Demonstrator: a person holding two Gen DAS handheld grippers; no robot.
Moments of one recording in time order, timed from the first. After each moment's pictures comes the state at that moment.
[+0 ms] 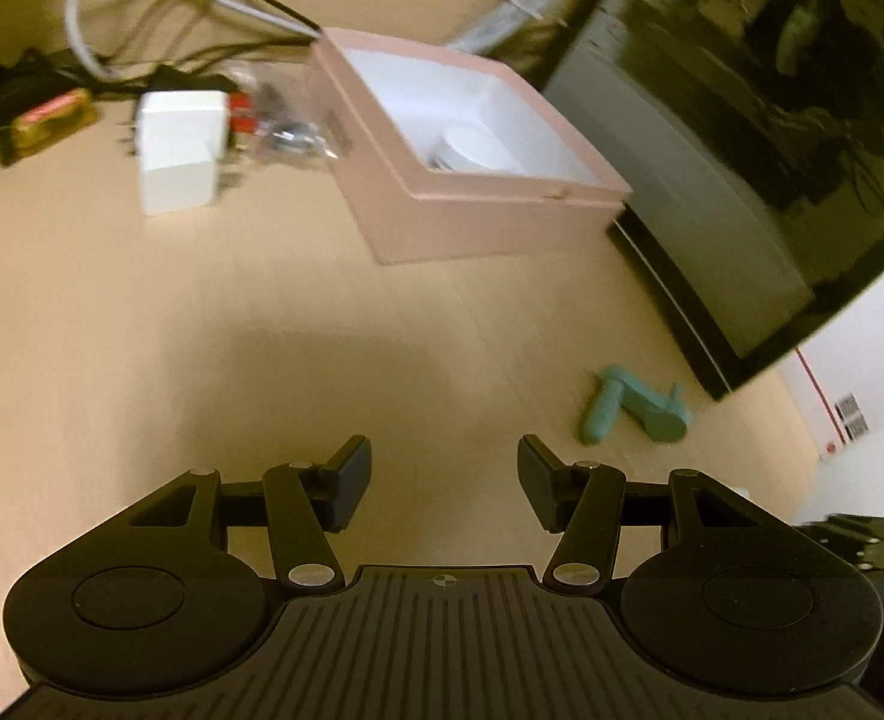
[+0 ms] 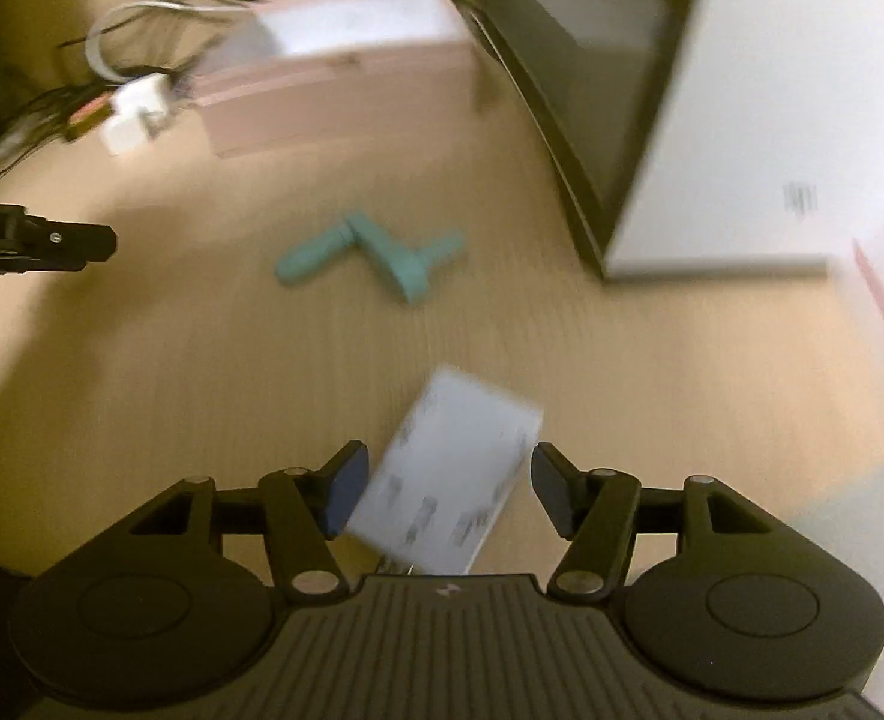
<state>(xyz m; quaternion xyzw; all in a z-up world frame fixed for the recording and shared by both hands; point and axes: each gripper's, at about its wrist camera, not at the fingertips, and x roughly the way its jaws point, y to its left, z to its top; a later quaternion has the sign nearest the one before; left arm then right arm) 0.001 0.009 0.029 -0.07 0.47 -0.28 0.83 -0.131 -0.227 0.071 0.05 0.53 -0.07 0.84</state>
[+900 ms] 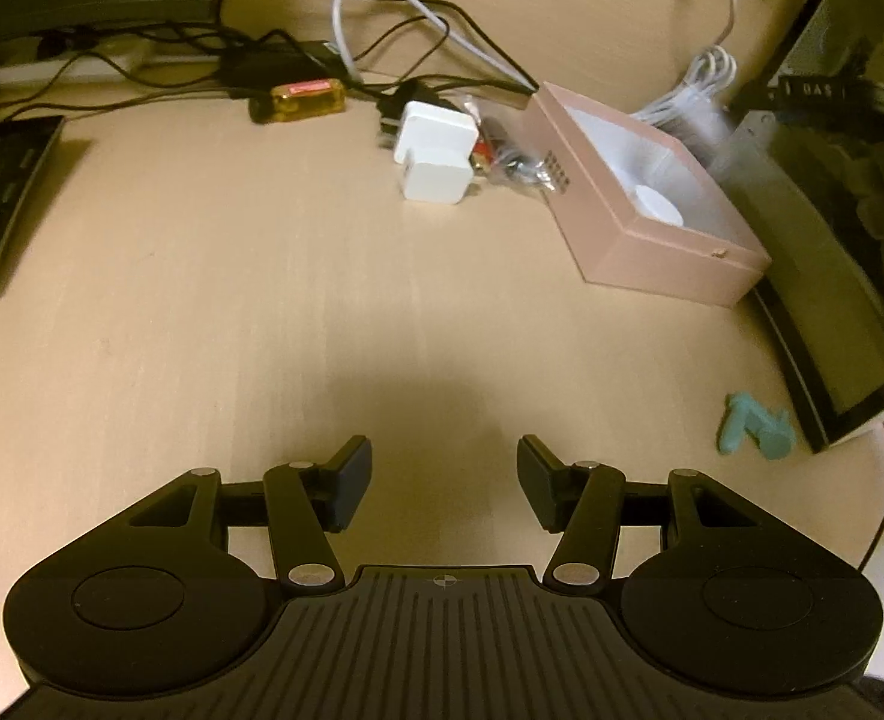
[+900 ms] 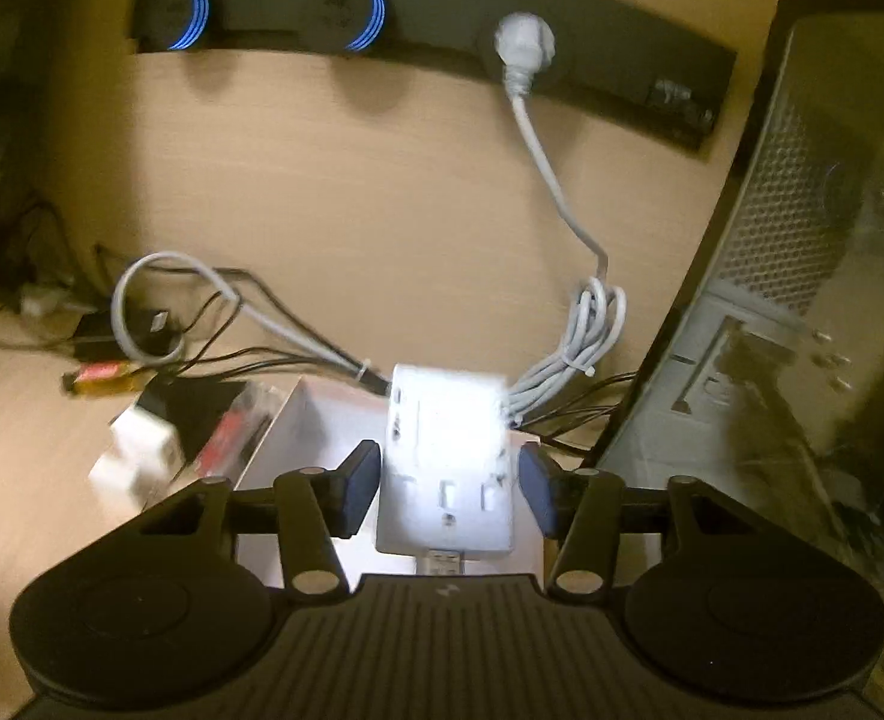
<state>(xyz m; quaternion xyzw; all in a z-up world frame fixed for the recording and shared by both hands) -0.045 0.091 0.036 -0.11 0.46 -0.12 0.87 0.120 -0.198 0.172 -0.11 0.32 0.04 0.94</state>
